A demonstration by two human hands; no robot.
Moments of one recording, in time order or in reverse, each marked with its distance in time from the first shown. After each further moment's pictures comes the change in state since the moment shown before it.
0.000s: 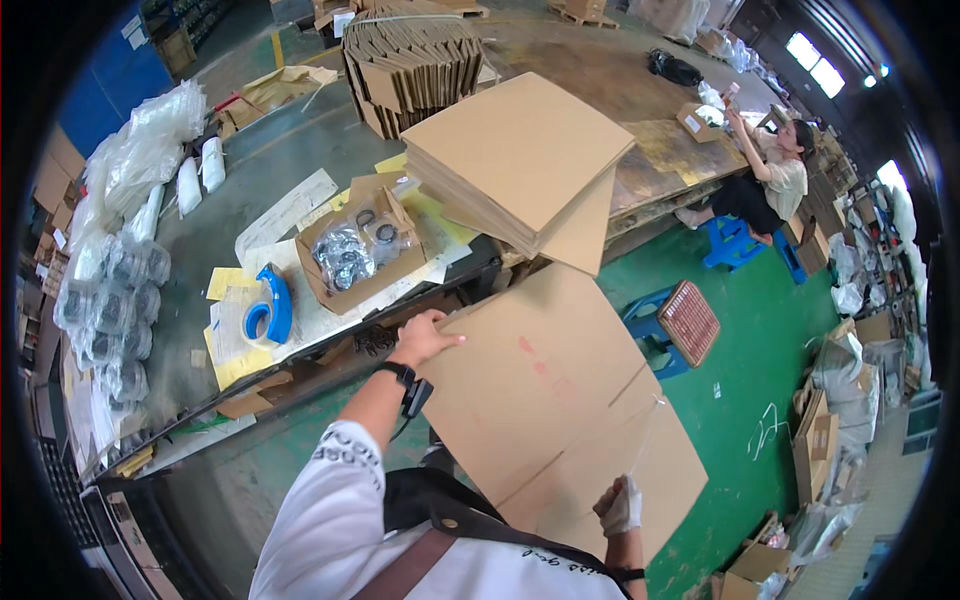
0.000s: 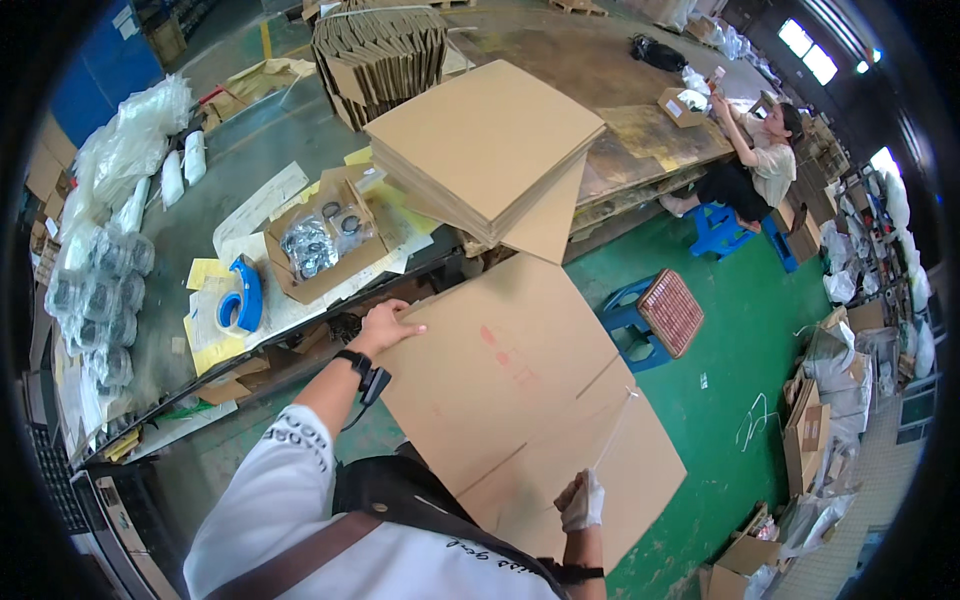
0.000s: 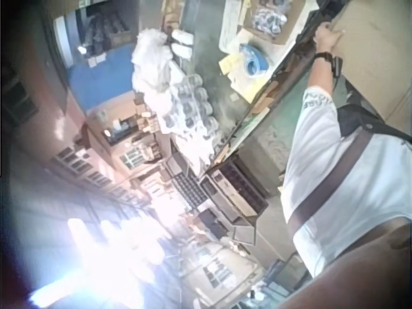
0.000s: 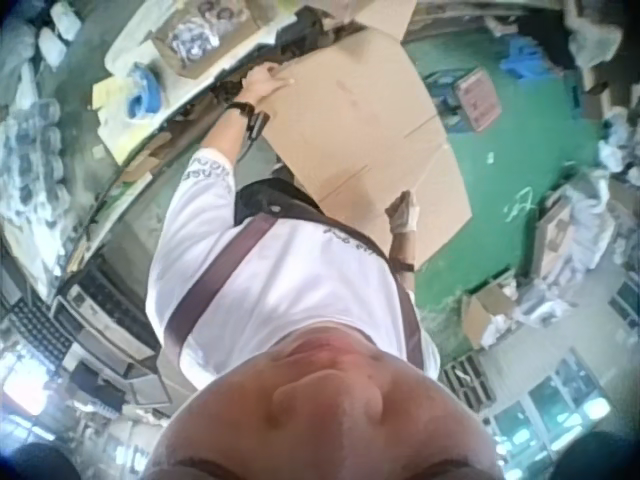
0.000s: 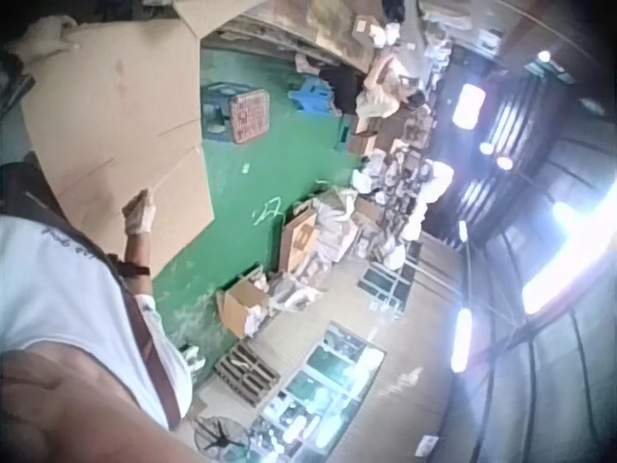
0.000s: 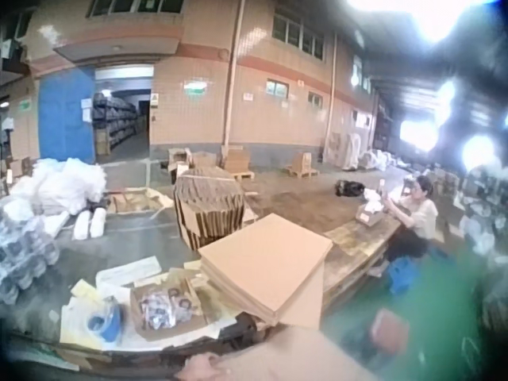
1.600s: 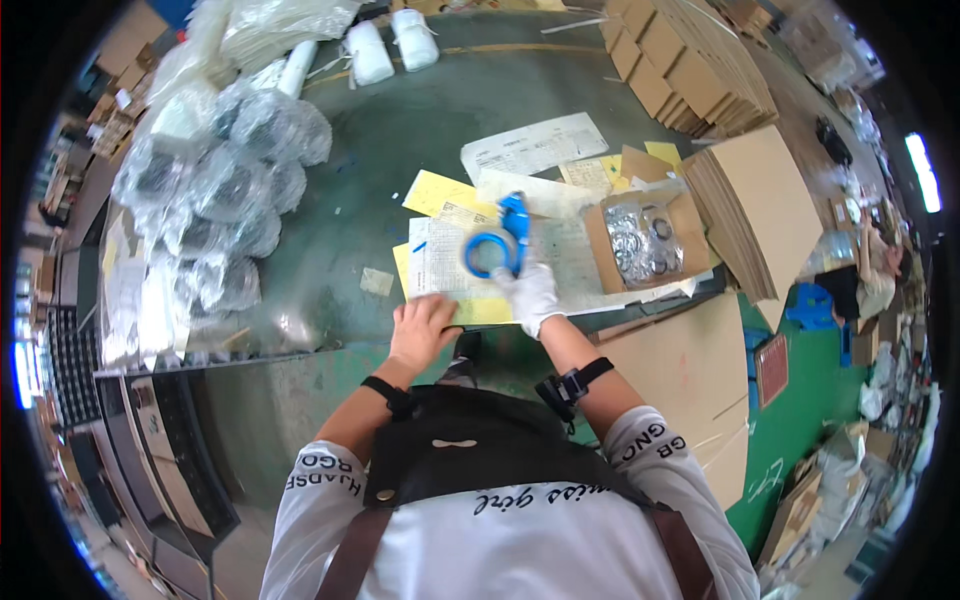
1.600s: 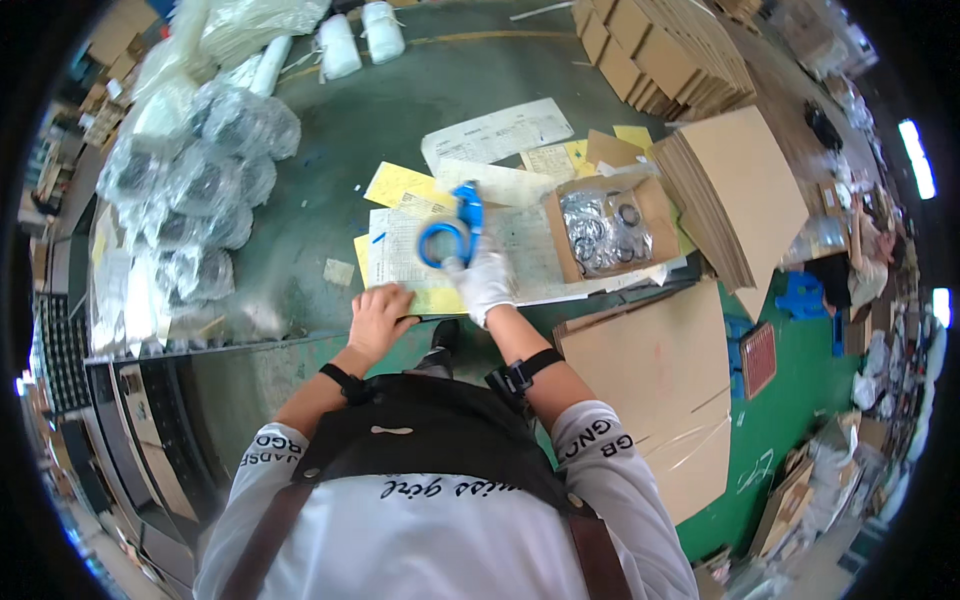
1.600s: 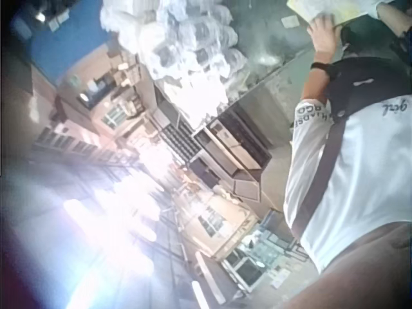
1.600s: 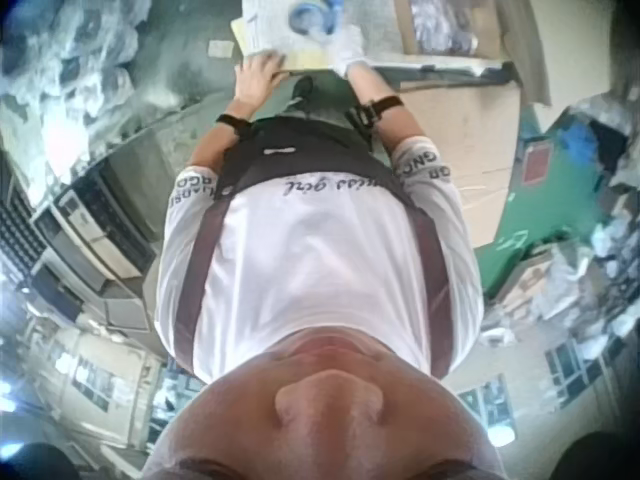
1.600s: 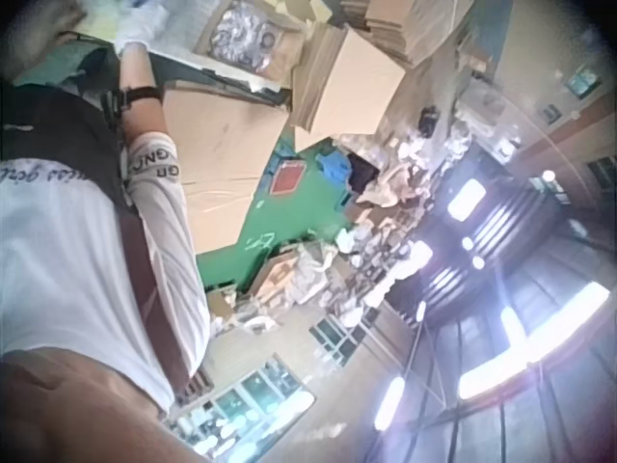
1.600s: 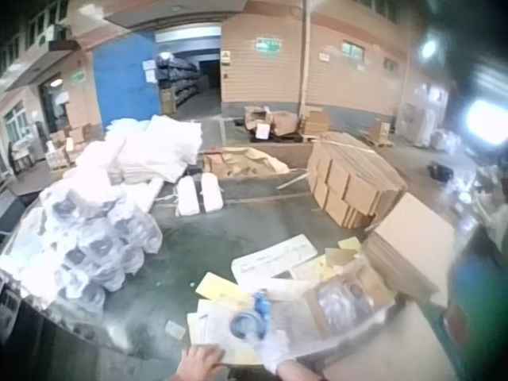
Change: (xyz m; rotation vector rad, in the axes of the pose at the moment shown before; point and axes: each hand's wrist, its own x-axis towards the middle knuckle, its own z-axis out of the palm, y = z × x) left_hand -0.193 -0.323 -0.244 0.418 0.599 0.205; right_hand -0.150 0.194 0.644 -1.284 -0.723 -0.931
